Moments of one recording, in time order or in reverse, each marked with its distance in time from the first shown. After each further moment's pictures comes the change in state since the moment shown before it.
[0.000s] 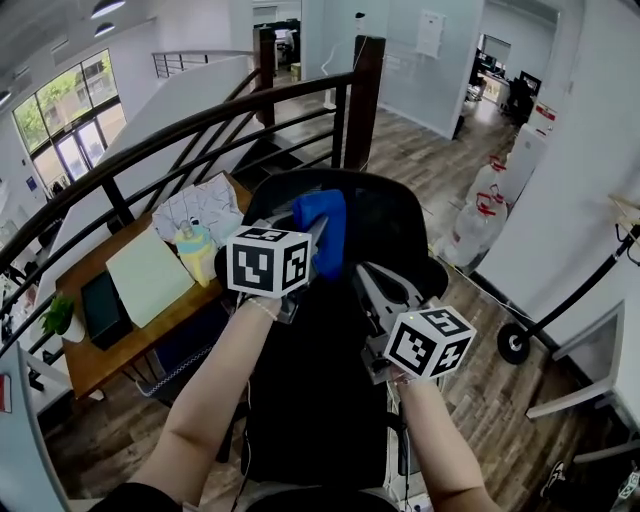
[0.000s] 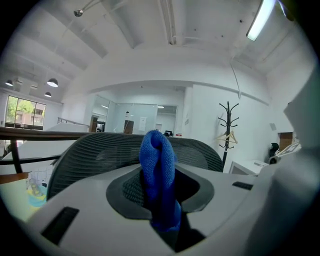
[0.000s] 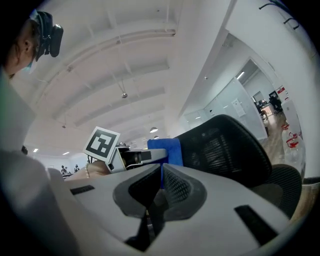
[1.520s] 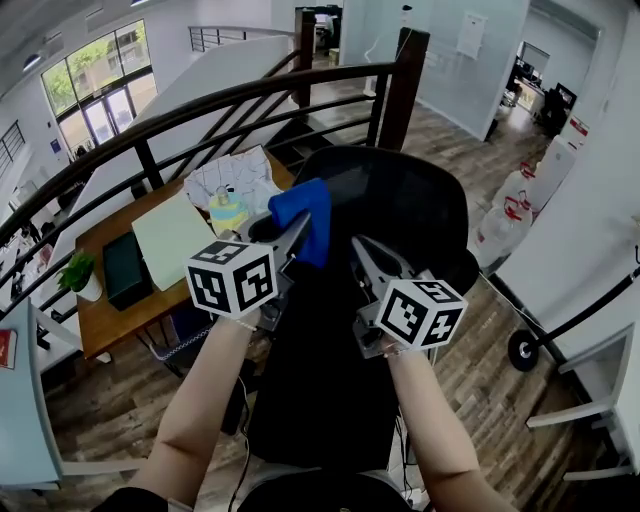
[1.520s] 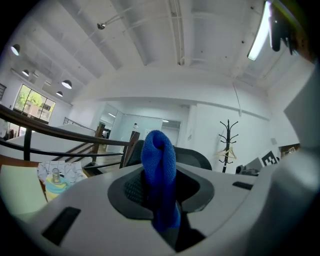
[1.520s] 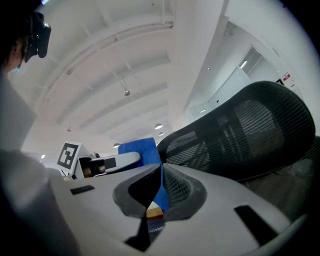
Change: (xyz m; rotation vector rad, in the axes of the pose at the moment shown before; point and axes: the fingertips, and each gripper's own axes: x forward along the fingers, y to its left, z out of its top) left arm -0.119 0.043 -0.014 -0.102 -0.180 0.022; right arm 0.053 0.051 -0.033 0.050 0.052 0.074
